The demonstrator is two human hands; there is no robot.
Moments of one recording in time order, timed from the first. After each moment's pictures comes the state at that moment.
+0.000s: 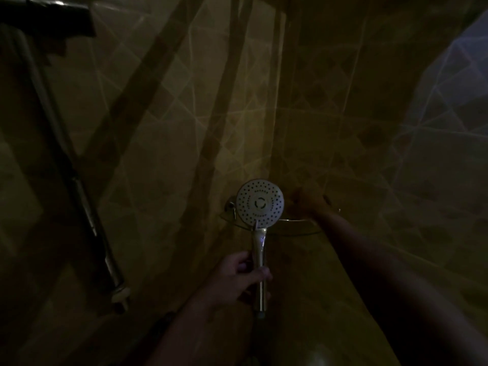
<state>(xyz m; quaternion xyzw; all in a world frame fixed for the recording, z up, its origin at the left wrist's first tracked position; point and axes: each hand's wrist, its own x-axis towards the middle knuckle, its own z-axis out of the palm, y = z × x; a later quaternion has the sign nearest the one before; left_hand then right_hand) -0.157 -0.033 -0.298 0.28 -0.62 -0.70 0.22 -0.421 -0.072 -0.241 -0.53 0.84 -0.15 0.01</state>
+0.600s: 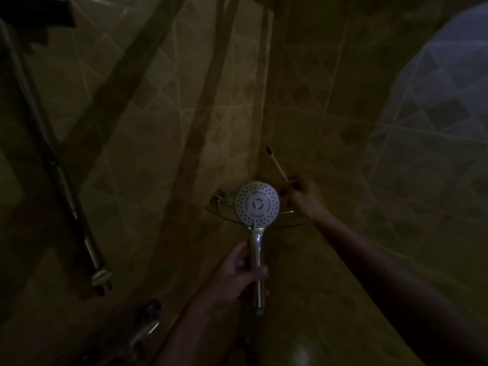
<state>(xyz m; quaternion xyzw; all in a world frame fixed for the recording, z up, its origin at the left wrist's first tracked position) -0.183 0.006 -0.308 0.25 -0.59 -0.72 0.26 -0.402 0.004 -0.217 -0.51 0.71 -0.47 0.12</state>
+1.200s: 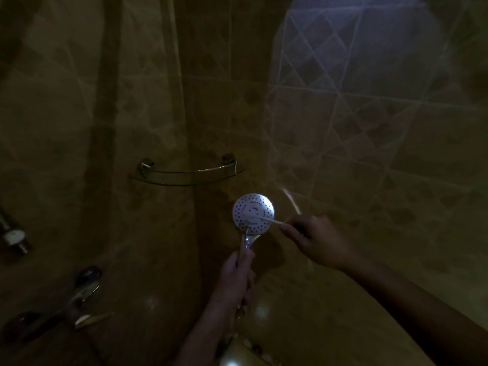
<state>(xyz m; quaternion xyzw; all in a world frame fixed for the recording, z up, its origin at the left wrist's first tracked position) -0.273 0.207 -0.357 0.34 -0.54 -0.73 0.23 -0.461 0.290 -0.285 -0.61 0.74 -0.27 0.01</state>
